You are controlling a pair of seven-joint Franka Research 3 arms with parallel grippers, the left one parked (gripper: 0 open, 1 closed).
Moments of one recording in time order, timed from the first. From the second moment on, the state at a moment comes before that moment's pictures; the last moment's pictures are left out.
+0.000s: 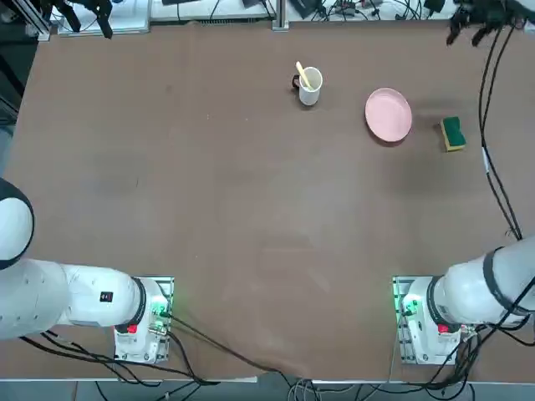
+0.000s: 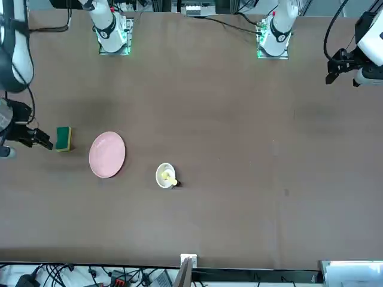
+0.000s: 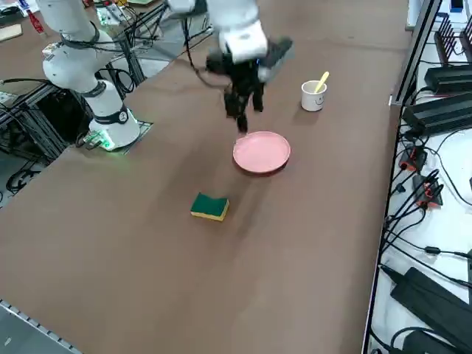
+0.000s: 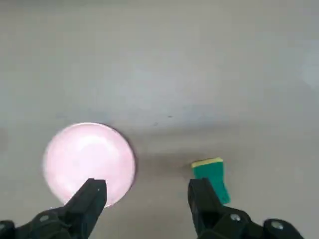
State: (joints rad) arm -0.01 0.19 -0.12 -1.69 0.00 1.95 -0.03
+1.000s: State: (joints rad) arm 0.06 0.04 -0.11 -1.51 -0.01 1.55 -0.09
